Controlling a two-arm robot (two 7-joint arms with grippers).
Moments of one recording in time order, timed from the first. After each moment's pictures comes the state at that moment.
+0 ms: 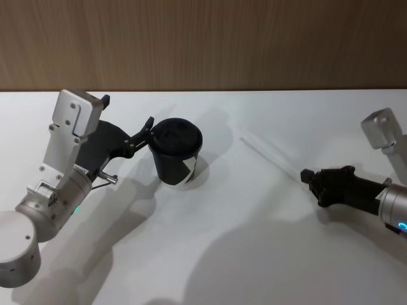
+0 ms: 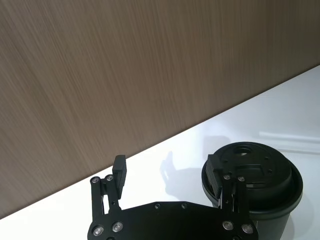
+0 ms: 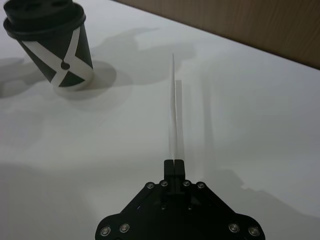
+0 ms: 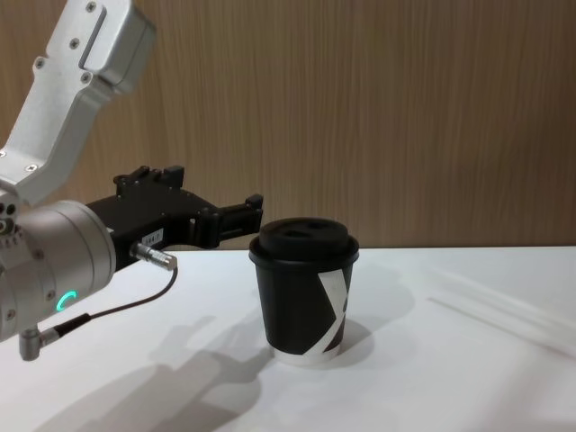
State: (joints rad) left arm -0.24 0.38 0.45 -1.63 -0.20 0.01 -0.01; right arm 0.18 0.69 -0.29 -1.55 0.48 0.31 0.52
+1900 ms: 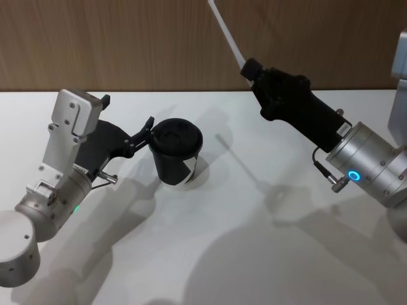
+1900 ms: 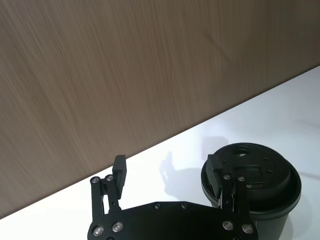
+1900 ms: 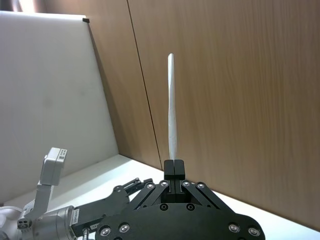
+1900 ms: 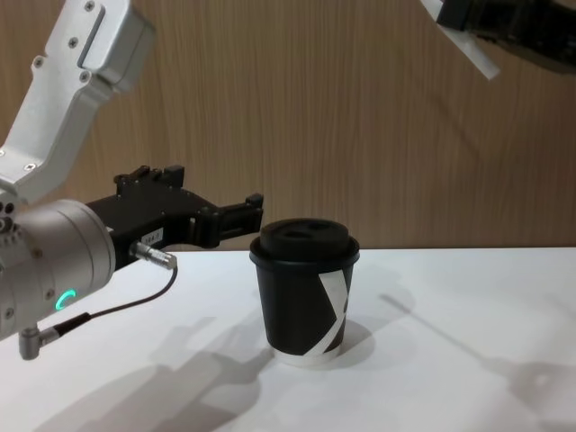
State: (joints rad) left arm -0.24 0.38 0.45 -1.63 -0.20 0.01 -0.02; right arm 0.20 0.45 -0.27 -1.78 0.75 0.09 0.49
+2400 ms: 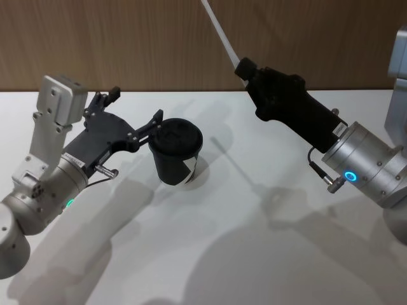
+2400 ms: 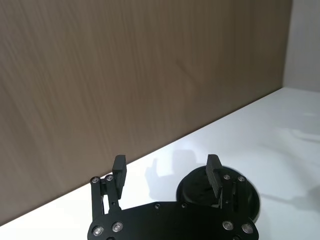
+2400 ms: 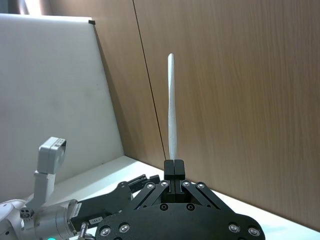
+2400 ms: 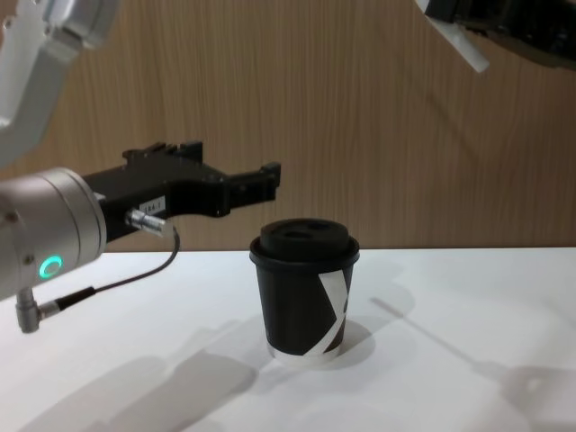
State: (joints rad) left arm -0.24 0.40 0.42 -1.66 -0.32 -0.01 -0.16; right arm 0.20 0.45 -0.29 -1.79 0.76 0.10 0.49
